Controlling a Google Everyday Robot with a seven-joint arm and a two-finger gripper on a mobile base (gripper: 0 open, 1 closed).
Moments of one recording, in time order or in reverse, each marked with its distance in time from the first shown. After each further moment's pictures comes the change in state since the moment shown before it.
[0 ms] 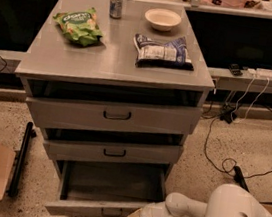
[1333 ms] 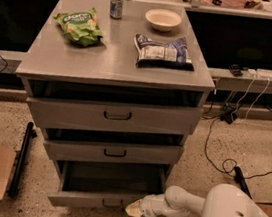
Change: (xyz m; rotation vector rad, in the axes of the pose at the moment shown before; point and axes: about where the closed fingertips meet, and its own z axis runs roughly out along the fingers) arm -0.032 -0.034 0.000 0.043 -0.046 -0.068
